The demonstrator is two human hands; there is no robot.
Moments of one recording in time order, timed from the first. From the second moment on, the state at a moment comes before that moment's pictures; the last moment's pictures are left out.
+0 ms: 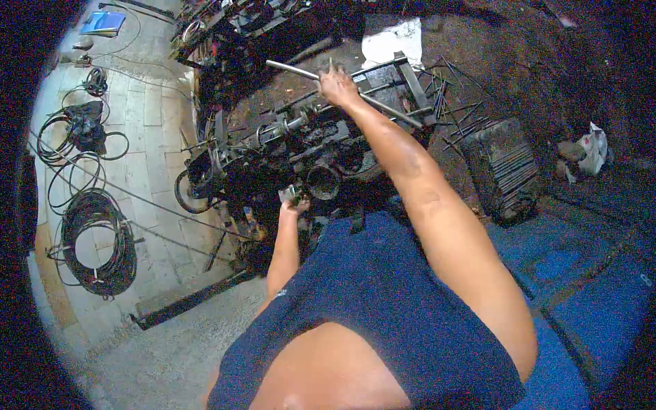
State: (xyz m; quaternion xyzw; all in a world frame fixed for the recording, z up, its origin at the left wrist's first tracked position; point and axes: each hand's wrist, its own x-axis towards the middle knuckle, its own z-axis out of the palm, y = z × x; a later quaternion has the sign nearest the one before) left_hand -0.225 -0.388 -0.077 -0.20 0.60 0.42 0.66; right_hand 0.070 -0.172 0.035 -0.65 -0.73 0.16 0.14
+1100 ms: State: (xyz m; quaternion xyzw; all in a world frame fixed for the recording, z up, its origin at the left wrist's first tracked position) left_hand -0.241 -0.406 -0.135 -0.30 0.57 0.47 0.60; right_hand 0.092 -0.183 0.043 -0.63 -0.74 0.18 0.18
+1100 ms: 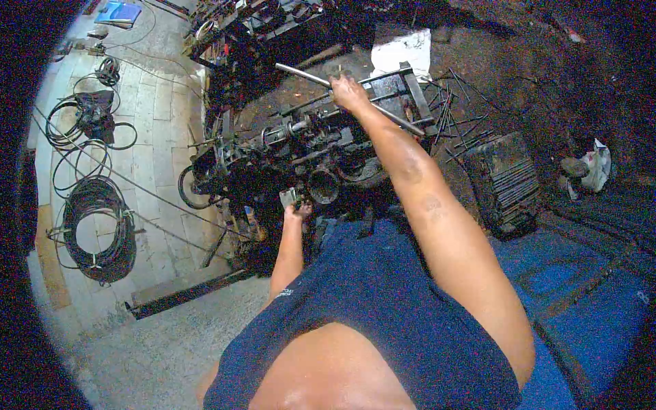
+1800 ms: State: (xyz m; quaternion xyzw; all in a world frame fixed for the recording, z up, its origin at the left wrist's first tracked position) left_hand -0.248 -0.423 -0.159 -0.14 0.59 0.49 0.63; right_hand 0.093 -0.173 0.032 -0.64 -0.71 0.21 0.20
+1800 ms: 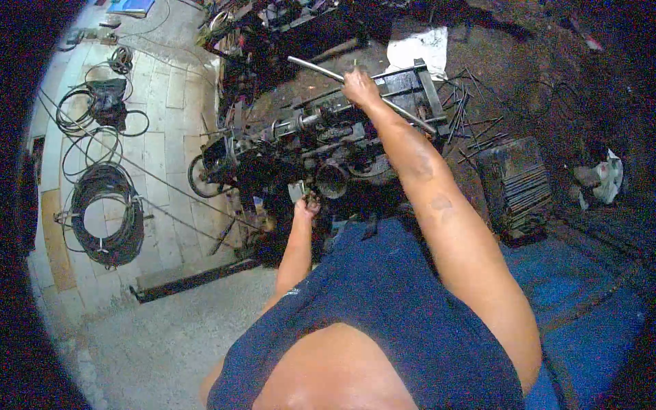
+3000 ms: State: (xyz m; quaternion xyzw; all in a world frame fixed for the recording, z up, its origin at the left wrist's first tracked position) left_hand -0.232 -0.423 -0.120 -0.19 0.64 0.42 0.61; right_hand 0.098 -0.172 0.021 -0.66 -0.71 0.19 0.19
